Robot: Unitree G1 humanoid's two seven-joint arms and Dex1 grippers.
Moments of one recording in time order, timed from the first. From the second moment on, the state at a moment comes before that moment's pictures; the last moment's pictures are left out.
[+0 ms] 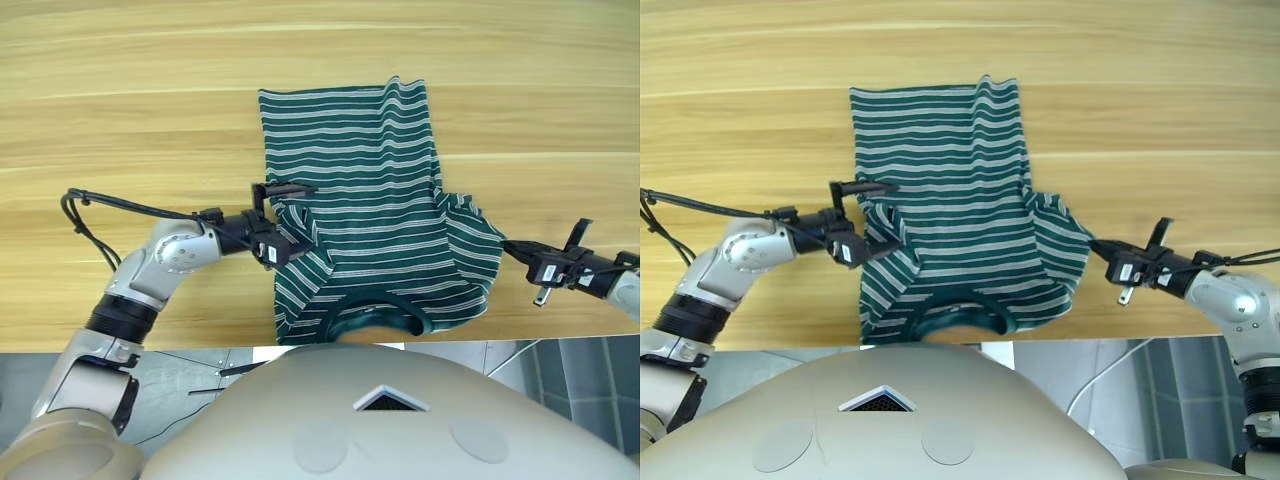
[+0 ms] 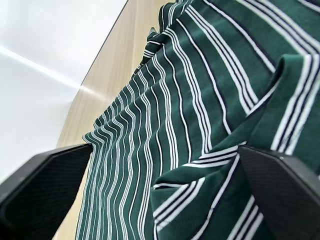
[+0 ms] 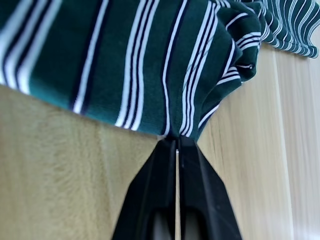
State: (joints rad) left arm -0.02 0.67 -0.39 0.11 0.33 -0.72 -0.64; right arm 0.37 -1.01 -0.01 0.30 -0.17 -0.72 0.70
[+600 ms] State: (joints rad) left arm -0.02 0.65 -0.39 0.12 0.33 -0.72 -0.64; right arm 0.44 -1.04 -0.11 0.08 0.16 -0.72 0.85
